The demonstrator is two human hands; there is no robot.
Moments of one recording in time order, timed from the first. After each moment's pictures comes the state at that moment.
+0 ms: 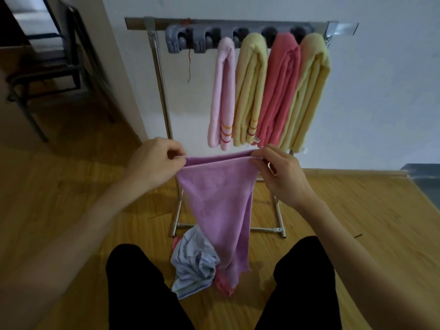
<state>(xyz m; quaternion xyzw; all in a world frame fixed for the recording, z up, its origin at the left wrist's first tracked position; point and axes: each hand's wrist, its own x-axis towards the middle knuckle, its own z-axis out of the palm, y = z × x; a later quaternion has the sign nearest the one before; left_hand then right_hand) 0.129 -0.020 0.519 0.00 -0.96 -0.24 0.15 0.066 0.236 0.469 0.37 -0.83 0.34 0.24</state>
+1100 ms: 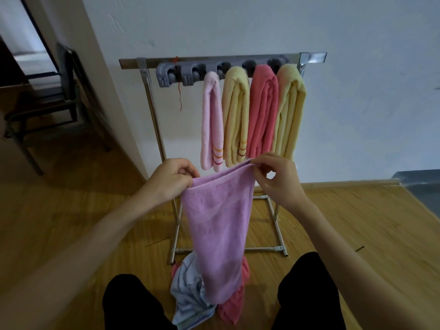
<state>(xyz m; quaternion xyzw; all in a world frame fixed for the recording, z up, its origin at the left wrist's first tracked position) 0.116 0.009 0.538 0.01 -0.92 -0.39 0.04 0.051 0.243 0.486 0.29 -0.81 0.43 0.26</state>
